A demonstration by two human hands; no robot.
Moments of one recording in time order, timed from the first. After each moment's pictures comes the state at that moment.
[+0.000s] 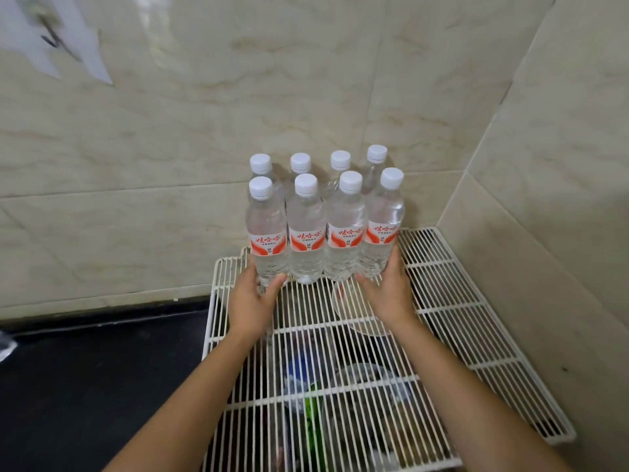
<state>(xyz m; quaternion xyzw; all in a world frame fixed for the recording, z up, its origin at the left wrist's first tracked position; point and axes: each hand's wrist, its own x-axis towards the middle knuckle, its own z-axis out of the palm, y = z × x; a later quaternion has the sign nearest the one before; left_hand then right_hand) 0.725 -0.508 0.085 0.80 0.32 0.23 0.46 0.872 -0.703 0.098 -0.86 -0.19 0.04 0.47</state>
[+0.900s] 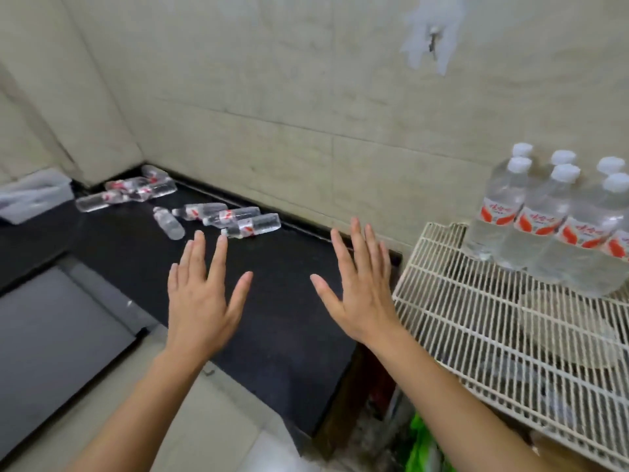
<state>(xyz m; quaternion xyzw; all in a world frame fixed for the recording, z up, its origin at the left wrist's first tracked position) 0.280 -0.579 0.181 0.77 0.59 0.25 -0.04 0.527 -0.608 0.138 -0.65 -0.68 -0.10 0.32</state>
